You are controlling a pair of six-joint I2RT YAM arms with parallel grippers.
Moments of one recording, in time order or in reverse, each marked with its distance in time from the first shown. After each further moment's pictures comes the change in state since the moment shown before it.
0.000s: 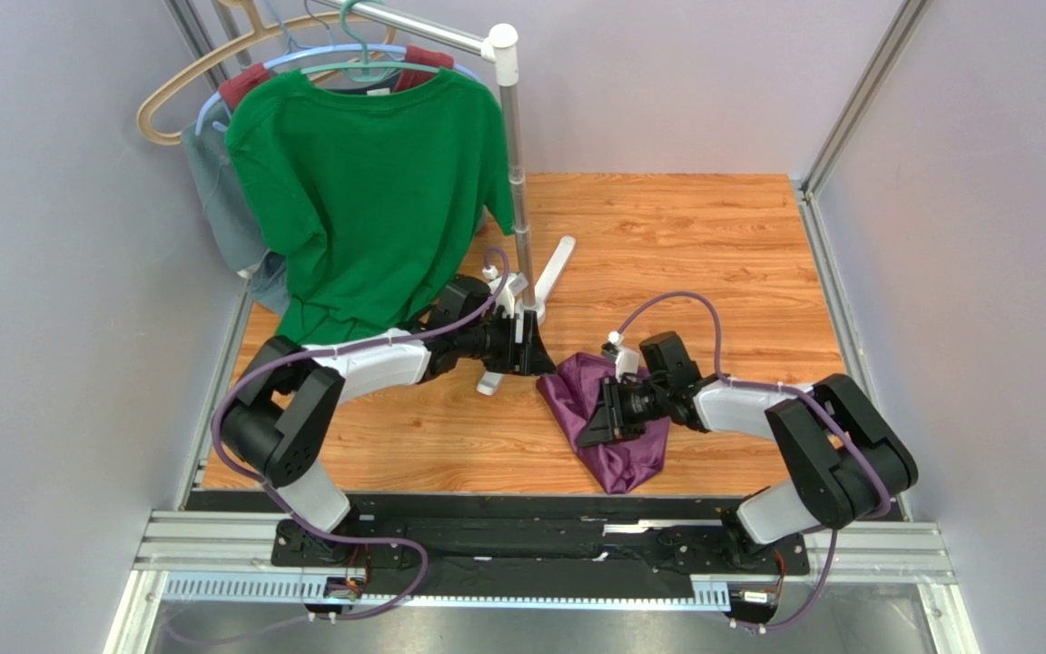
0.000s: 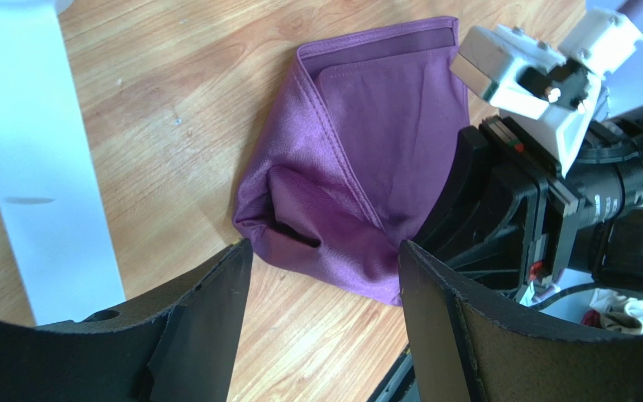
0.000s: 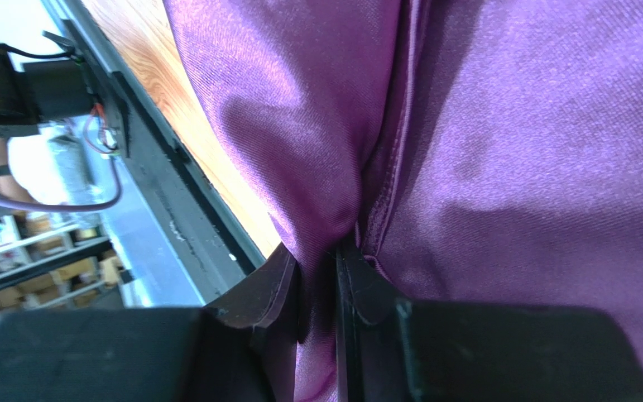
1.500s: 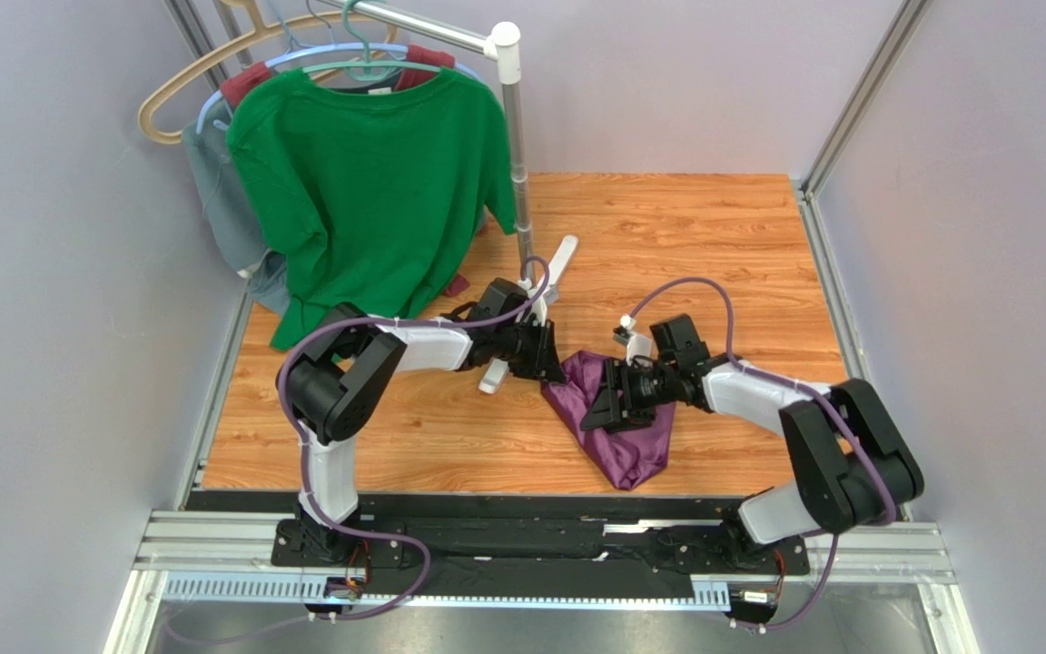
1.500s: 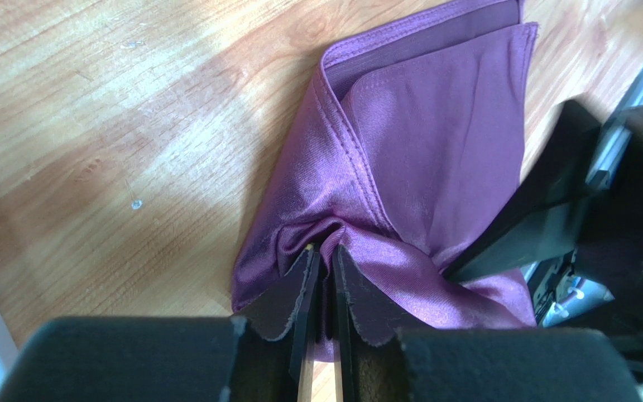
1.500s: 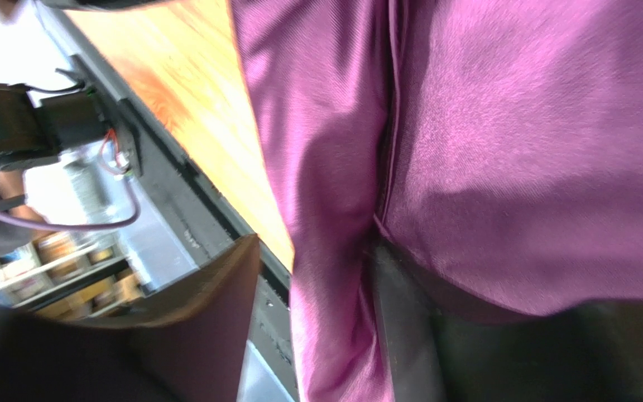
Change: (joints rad) left arm -0.056 0.286 0.160 0.006 0.023 0.003; right arm -0.085 0.005 0.098 -0.188 -0.024 -0.027
